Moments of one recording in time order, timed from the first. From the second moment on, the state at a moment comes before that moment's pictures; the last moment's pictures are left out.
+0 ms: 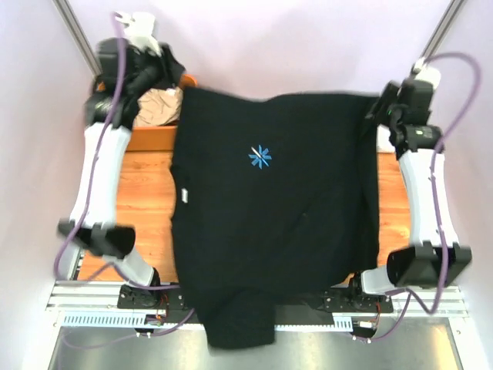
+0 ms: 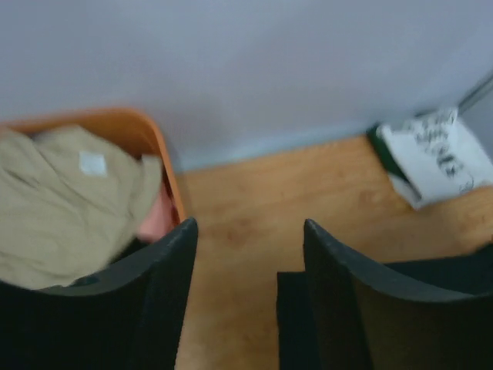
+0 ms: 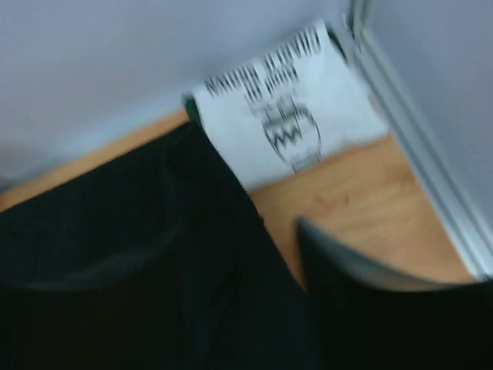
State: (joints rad) left arm -0.16 1.60 2.13 -0.61 0.21 -0.09; right arm -0.04 1.41 1.69 -0.60 0.16 0.34
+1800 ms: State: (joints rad) left arm -0.37 2.32 1.95 -0.83 -0.06 -0.37; right arm 0.34 2.25 1.82 -0.81 -0.24 0.49
